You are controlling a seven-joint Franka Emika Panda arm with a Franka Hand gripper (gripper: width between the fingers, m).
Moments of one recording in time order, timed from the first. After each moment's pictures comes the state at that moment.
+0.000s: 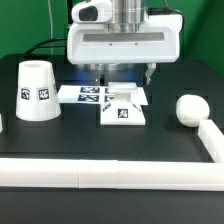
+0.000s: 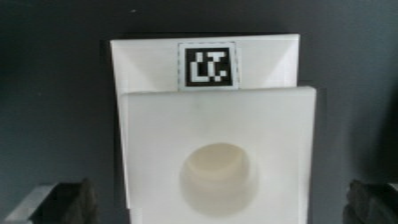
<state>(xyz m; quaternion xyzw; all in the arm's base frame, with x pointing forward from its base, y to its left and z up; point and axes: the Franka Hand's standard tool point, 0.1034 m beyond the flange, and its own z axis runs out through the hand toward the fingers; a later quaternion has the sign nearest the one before) 0.444 0.007 0.060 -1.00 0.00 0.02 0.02</state>
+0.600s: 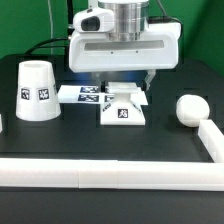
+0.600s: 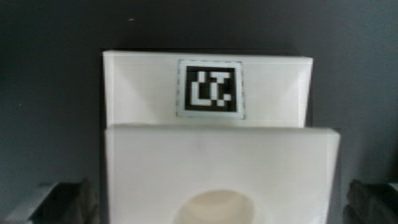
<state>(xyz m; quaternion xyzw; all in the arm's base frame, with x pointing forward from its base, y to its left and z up) 0.438 0.009 0.048 -1.00 -0.02 0.03 0.02</state>
